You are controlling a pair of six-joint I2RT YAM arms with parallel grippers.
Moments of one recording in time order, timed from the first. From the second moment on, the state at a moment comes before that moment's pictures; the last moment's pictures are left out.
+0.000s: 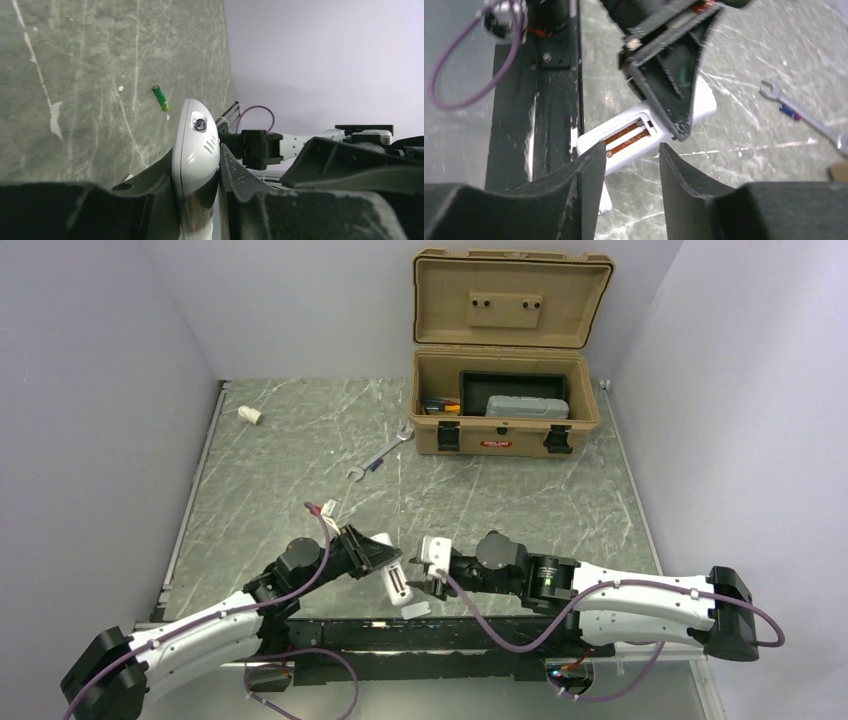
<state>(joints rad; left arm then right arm) -0.84 0.71 0.11 0.43 0.13 -1.26 1.29 0.92 0.60 0.03 -0.12 -0.29</state>
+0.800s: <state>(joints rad) -0.84 0.47 0.14 0.07 0.03 -1.17 1.31 0.97 0.48 0.08 0.28 0.39</state>
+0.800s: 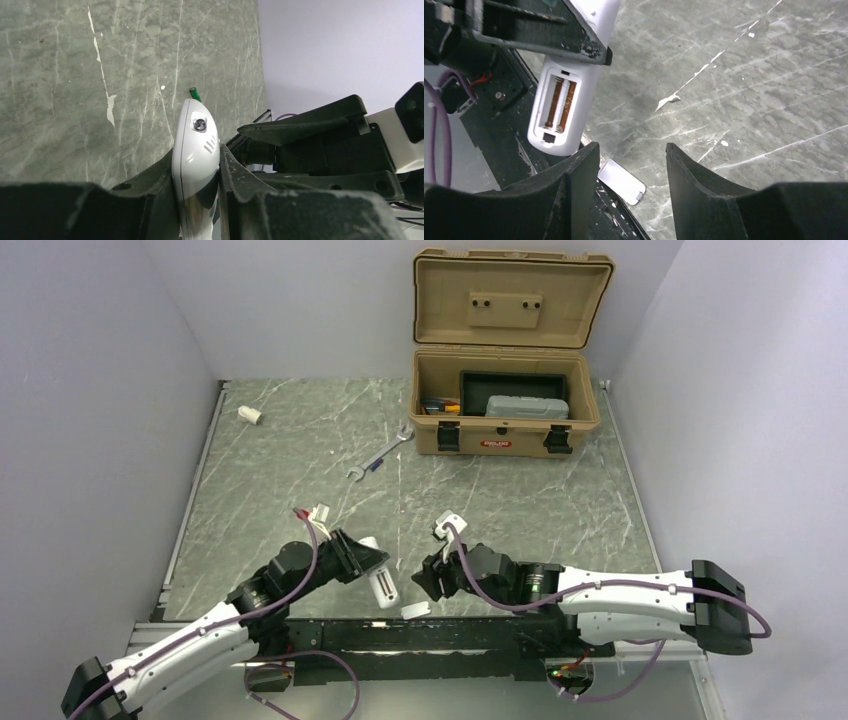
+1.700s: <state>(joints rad) -0.84 0.40 0.16 -0.07 -0.01 -1.16 1.34 1.13 0.52 -0.07 -0.20 -0.21</state>
